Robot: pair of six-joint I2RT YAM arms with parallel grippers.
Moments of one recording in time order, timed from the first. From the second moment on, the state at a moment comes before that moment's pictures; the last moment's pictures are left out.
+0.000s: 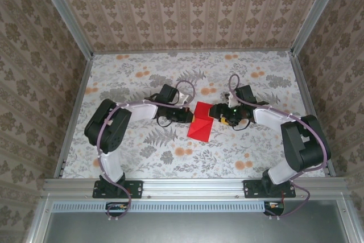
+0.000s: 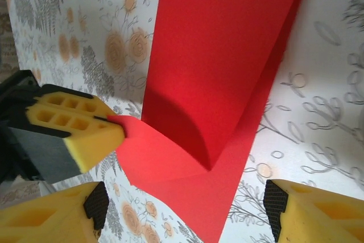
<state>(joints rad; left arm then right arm) -0.63 1.84 1.01 -0.13 0.68 -0.36 0.26 1.56 0.78 -0.22 -0.61 0.59</state>
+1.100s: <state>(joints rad) -0.37 1.31 0.84 0.07 0.72 -0.60 0.23 1.50 1.01 0.00 -0.89 0.58</state>
